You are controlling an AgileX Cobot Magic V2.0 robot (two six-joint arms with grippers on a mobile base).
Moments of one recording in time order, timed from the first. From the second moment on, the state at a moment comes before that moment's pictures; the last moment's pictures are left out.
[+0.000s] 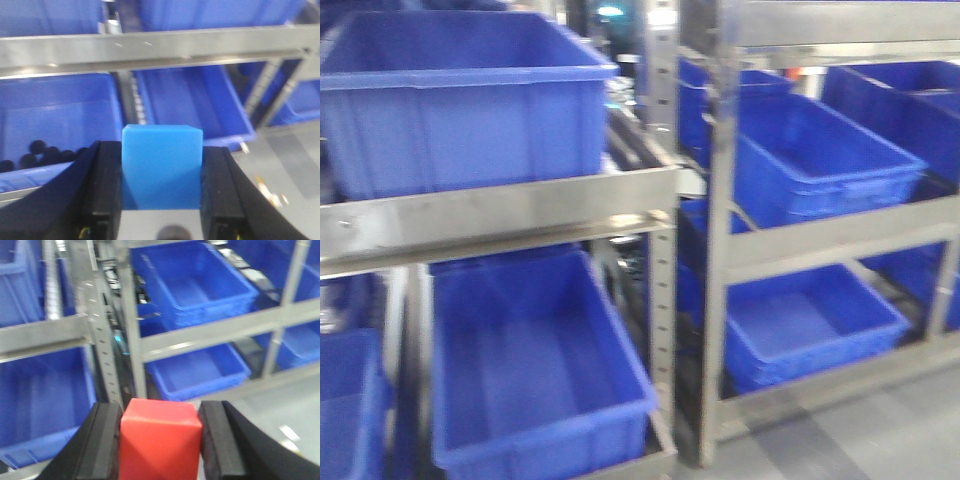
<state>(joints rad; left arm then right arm) -0.07 0.41 -0.34 0.15 0.49 -0.35 0.07 0.41 -0.33 -0.10 0.21 0.20</state>
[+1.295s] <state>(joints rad) -0.07 0.41 -0.34 0.15 0.49 -0.35 0.07 0.41 -0.33 -0.10 0.21 0.20</state>
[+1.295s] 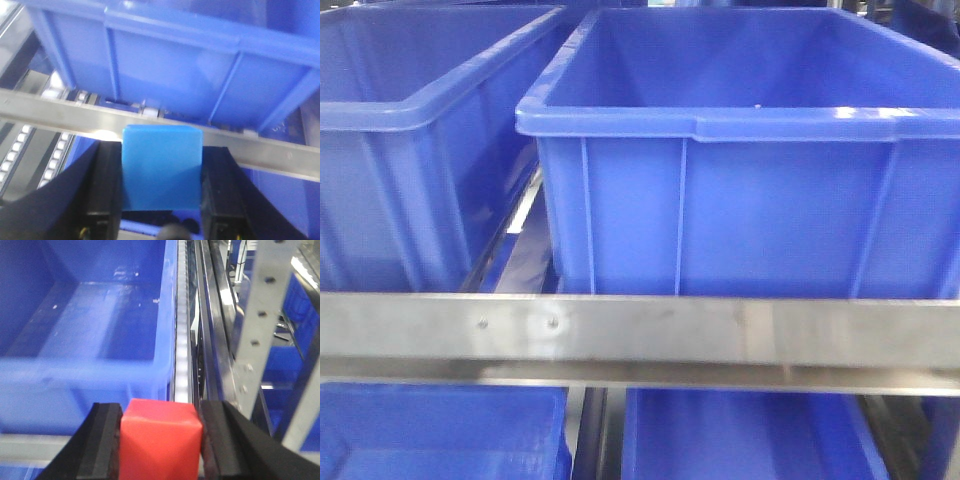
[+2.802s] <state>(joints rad) -0.07 0.41 -0.34 0.15 0.49 -0.35 0.07 0.41 -0.33 -0.10 0.21 0.20</state>
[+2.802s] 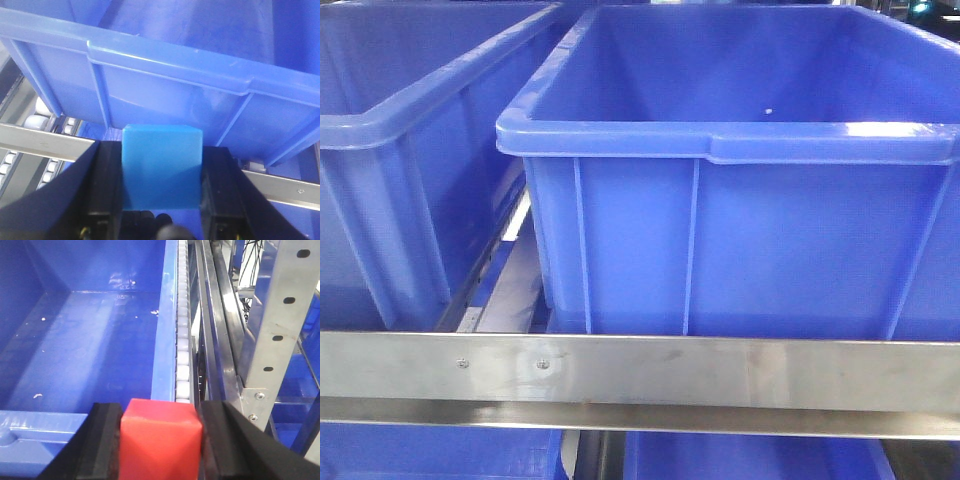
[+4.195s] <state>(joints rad) -0.07 0.41 -0.34 0.15 0.49 -0.35 0.07 0.41 -0.33 -0.10 0.21 0.20</state>
